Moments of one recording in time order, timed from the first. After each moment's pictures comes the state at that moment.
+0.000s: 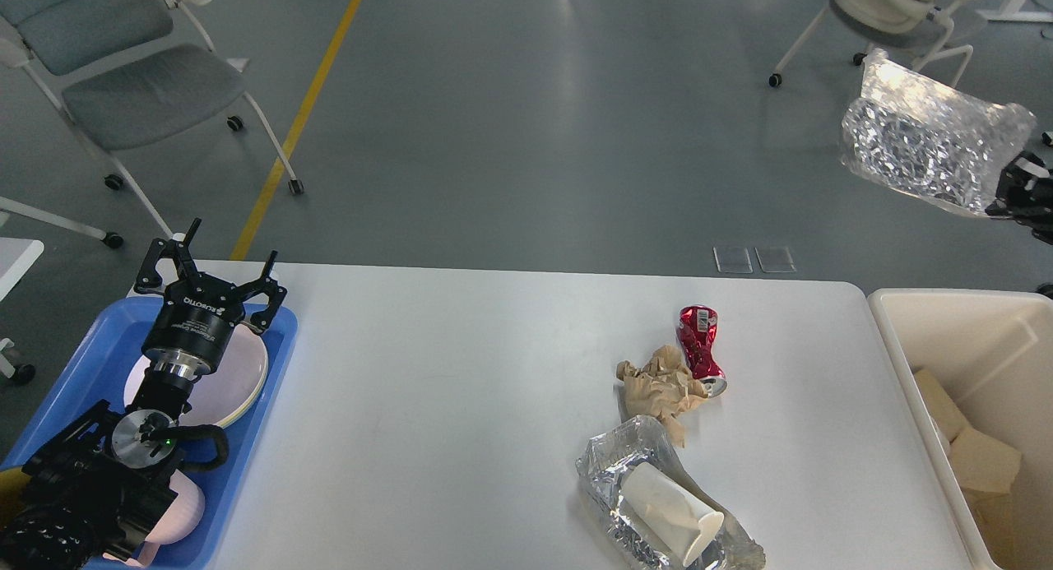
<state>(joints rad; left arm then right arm) -0.58 0.22 -1.08 -0.33 -0.06 -0.78 -0.25 1.55 -0.79 -1.15 0.78 0.13 0.29 0.06</state>
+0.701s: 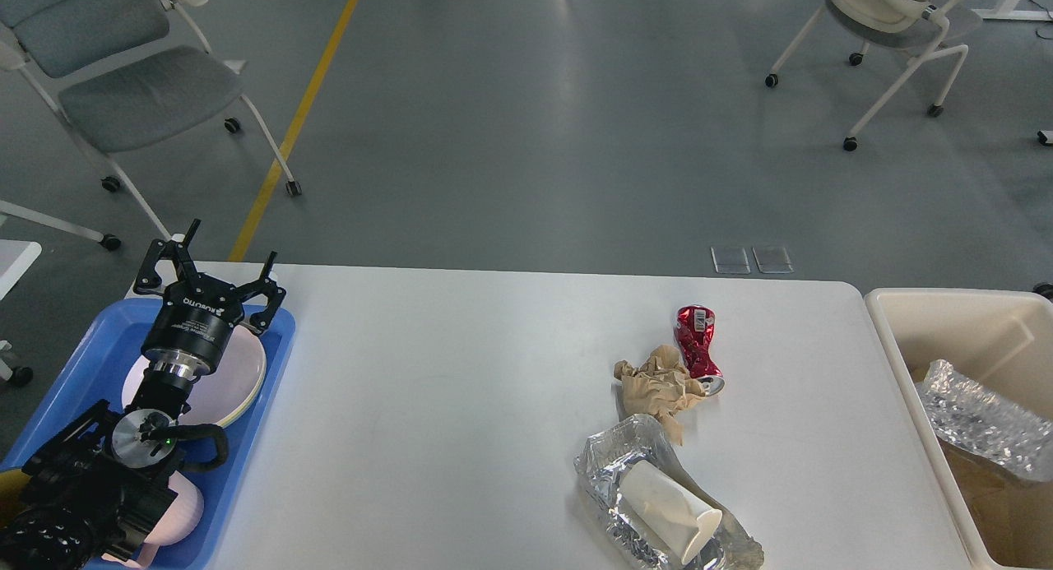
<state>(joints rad) -0.58 0.22 -1.08 -0.33 -0.06 -0.78 -0.25 0.93 -0.77 -1.05 0.57 0.34 0.04 0.06</state>
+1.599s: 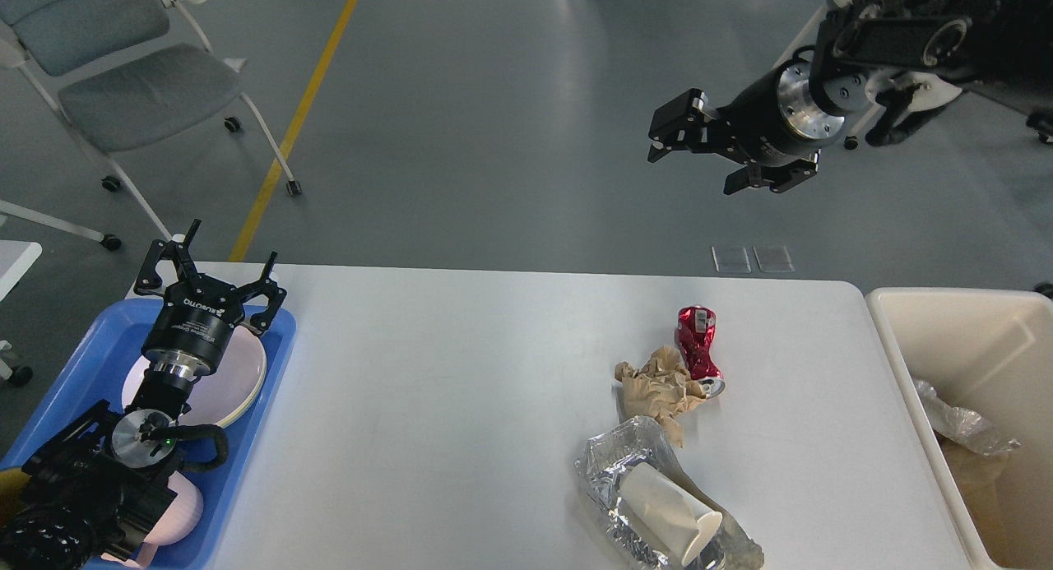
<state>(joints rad) -0.58 0.22 -1.08 -0.33 -0.06 -0.78 -0.25 2.18 -0.10 -1.32 1.06 0.30 0.71 0.06</state>
